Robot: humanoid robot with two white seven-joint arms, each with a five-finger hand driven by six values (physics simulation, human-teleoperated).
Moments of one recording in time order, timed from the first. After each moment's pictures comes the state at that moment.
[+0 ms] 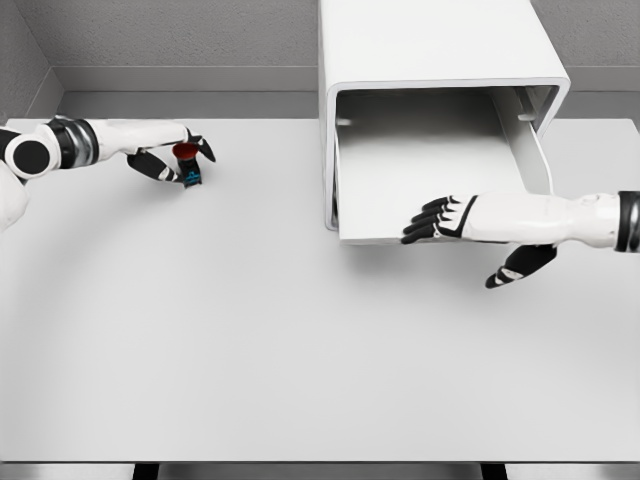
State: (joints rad) left arm -1.06 0.46 -0.93 -0.55 -0.22 -0.61 -0.51; right arm -0.99 -1.12 1.23 -1.66 -0.12 -0.61 0.40
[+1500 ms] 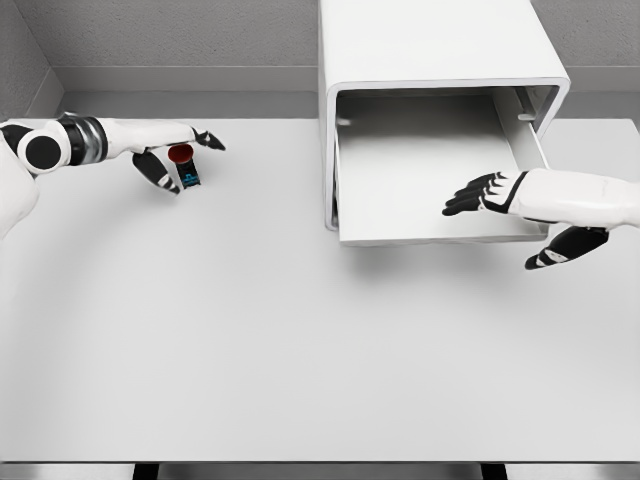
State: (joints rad) left arm -1.10 0.42 -0.94 -0.48 -0.27 -0.61 -0.51; right arm -0.96 -1.24 1.15 -1.69 -0.14 -0.61 0.37
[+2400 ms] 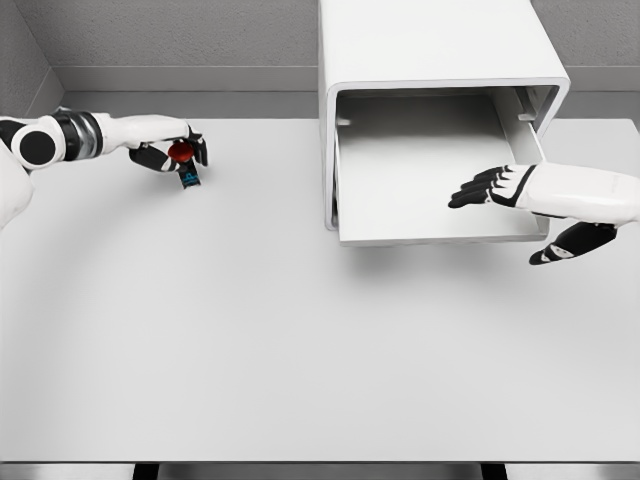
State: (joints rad) left arm -1.11 0.42 -0.94 -0.47 -0.27 -0.61 -0.51; right arm -0.96 -1.26 1.14 -1.70 -0.14 -0.61 0.34
